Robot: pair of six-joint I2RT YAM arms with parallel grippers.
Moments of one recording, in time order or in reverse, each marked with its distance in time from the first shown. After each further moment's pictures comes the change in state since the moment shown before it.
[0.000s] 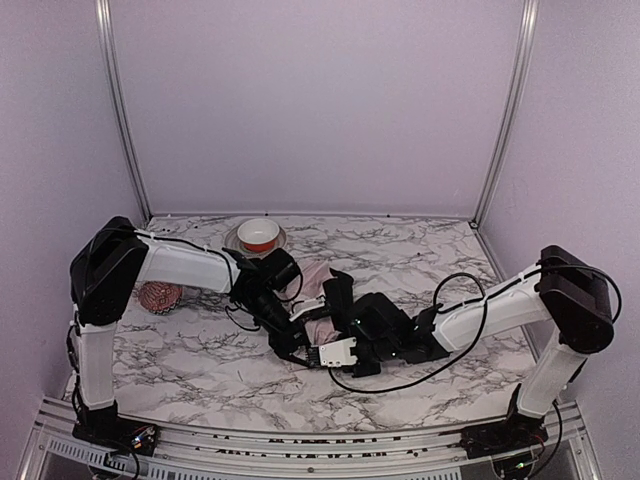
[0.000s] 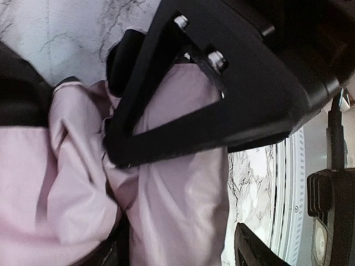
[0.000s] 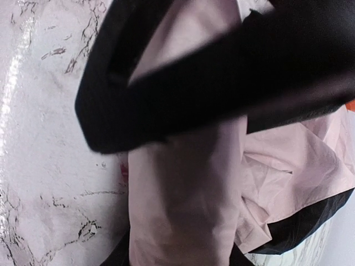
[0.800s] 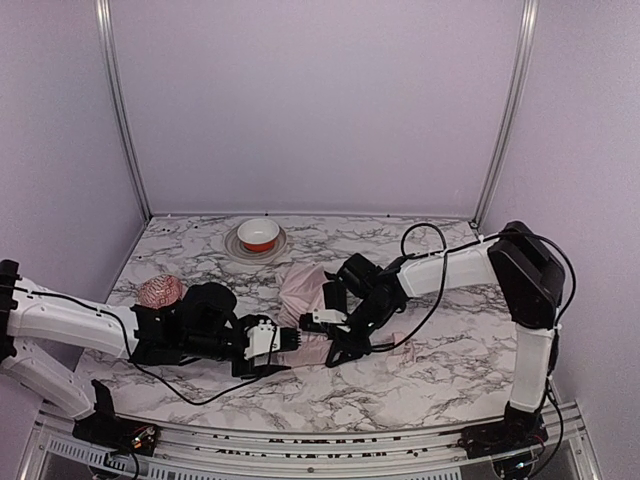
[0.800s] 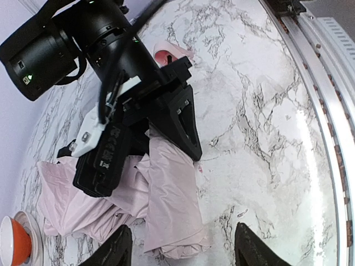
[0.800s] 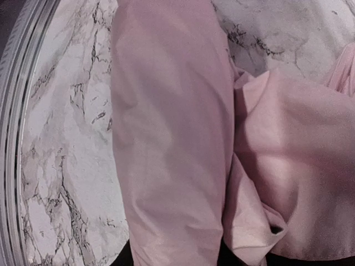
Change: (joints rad) left arm -0.229 -0.742 -0.777 0.742 -0.645 0.227; right arm -0.212 0.274 0.443 -0.587 -0.640 0.183
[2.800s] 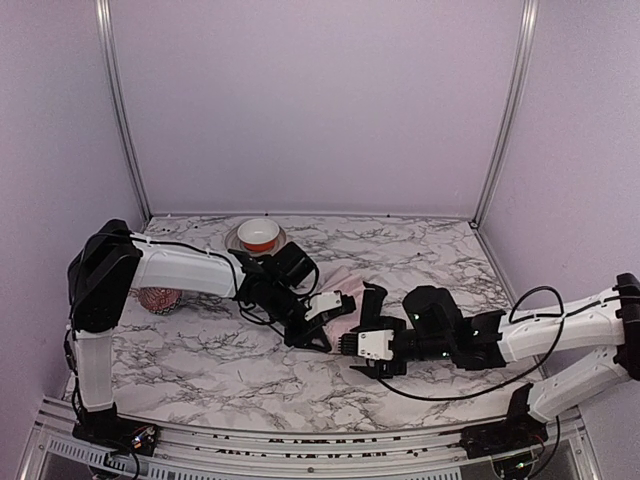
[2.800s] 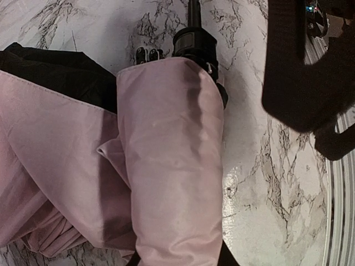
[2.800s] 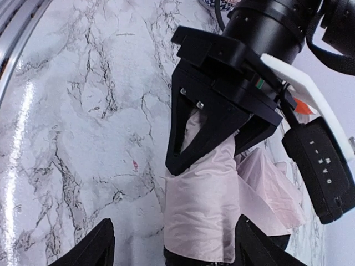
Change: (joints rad) left arm 0.143 0.671 0.750 -0.563 0.367 -0.129; right arm 0.189 -0.709 -0.674 0.635 0.491 -0.043
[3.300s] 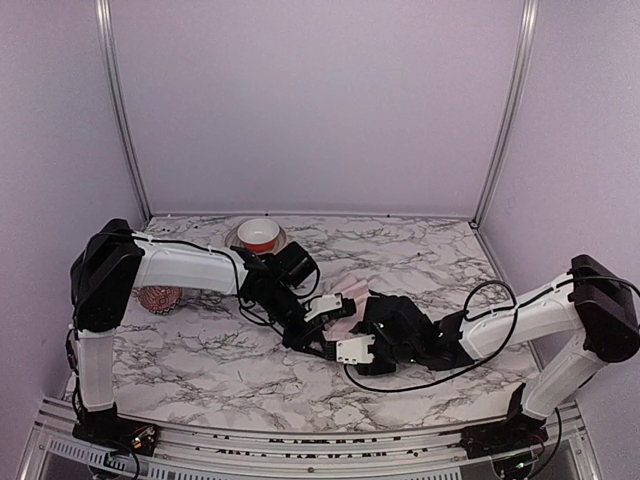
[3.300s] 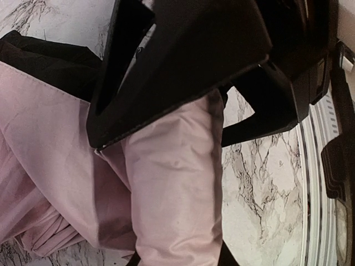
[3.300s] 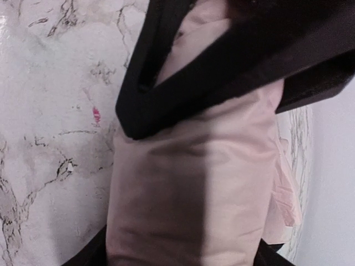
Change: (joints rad) left arm 0.001 0.015 0.043 -0.100 0.094 0.013; right arm 0.035 0.264 0.094 0.009 0.290 -0.128
